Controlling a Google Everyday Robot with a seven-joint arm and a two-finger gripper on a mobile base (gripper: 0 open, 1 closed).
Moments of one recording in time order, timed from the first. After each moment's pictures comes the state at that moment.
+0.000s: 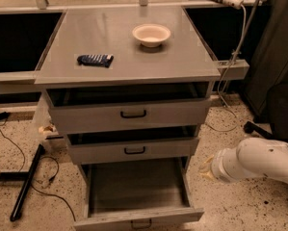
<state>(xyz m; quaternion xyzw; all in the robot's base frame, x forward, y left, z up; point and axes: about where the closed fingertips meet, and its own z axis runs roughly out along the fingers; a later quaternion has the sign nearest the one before) 0.482 -0.218 0.571 -0.52 0.82 0.03 0.23</state>
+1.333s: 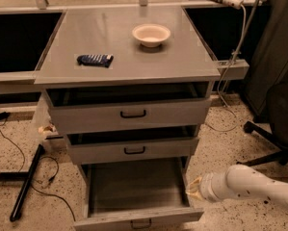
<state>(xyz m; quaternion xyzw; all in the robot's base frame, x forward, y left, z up) 0.476 -0.196 0.425 -0.53 0.80 0.12 0.25</state>
